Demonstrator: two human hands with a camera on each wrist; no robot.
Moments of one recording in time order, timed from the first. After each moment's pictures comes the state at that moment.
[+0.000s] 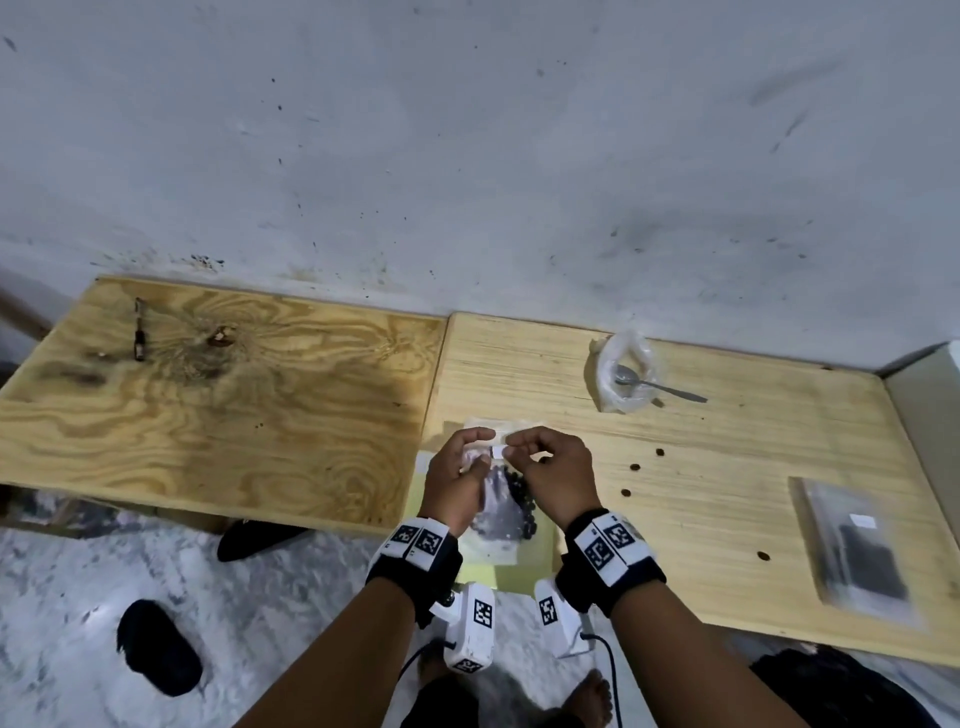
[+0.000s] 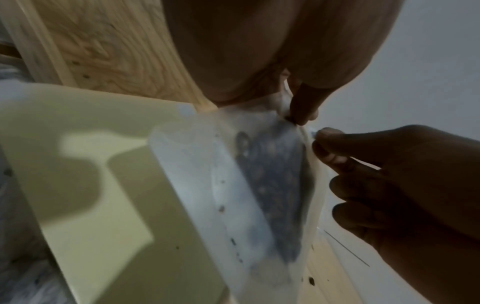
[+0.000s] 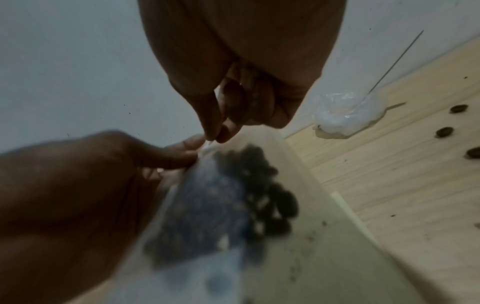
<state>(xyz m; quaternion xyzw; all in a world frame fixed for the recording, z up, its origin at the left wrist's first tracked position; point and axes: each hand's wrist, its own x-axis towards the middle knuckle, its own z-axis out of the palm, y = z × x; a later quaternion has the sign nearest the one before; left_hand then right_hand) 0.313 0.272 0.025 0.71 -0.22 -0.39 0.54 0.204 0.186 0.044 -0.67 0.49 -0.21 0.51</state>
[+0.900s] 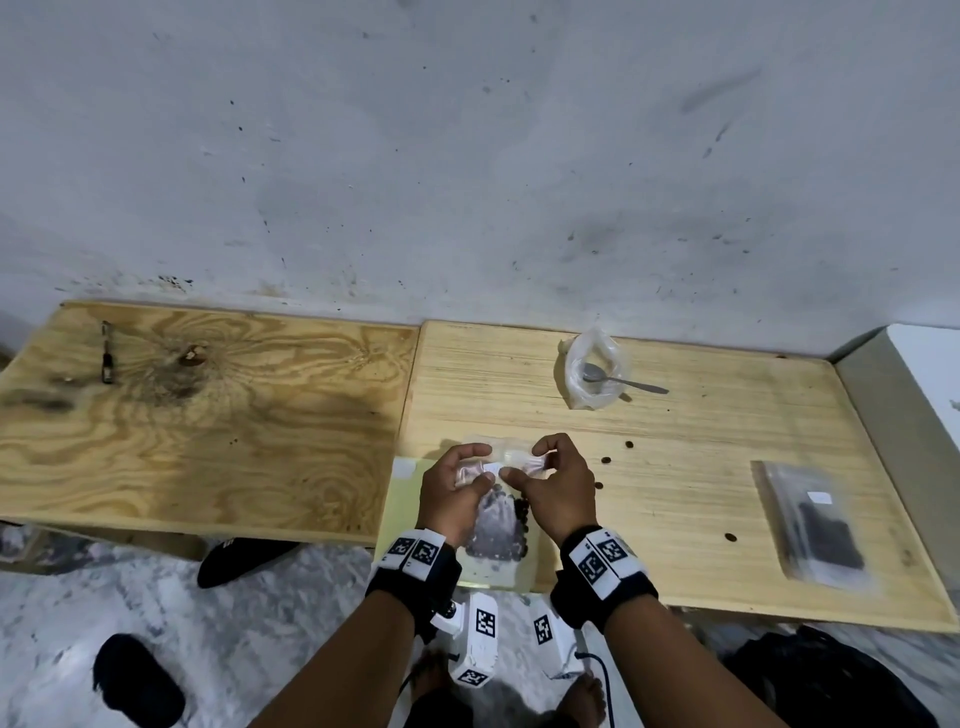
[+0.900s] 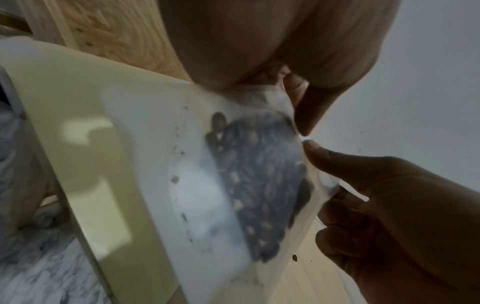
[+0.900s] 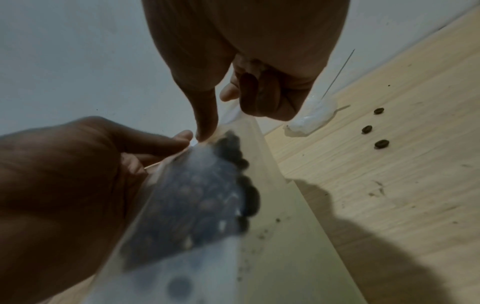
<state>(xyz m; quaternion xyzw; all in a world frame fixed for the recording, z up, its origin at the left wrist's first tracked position) 0.285 0.271 0.030 0.69 -0.21 -0.41 0.55 0.164 0.196 0.038 -0.61 0.57 -0.24 0.50</state>
